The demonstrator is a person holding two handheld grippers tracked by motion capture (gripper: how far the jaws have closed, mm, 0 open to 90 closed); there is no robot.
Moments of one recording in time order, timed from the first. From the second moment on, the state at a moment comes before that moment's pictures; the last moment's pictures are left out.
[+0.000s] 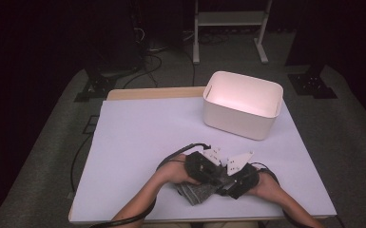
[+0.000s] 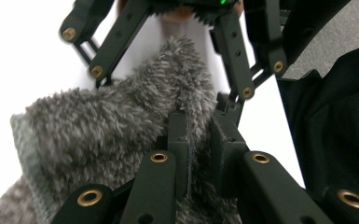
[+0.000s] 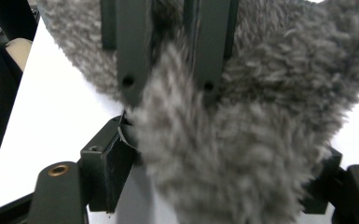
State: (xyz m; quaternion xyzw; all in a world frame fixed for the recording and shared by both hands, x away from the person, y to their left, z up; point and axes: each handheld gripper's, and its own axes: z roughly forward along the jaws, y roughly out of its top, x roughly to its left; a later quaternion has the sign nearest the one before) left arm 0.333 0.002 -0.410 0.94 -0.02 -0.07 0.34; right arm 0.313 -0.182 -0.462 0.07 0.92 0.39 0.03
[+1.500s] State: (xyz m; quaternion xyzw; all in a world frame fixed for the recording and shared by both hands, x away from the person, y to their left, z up) left arm 0.341 0.068 -0.404 0.95 0.06 -0.06 0.31; right arm 0.313 -0.181 -0.461 0.07 0.92 0.39 0.02
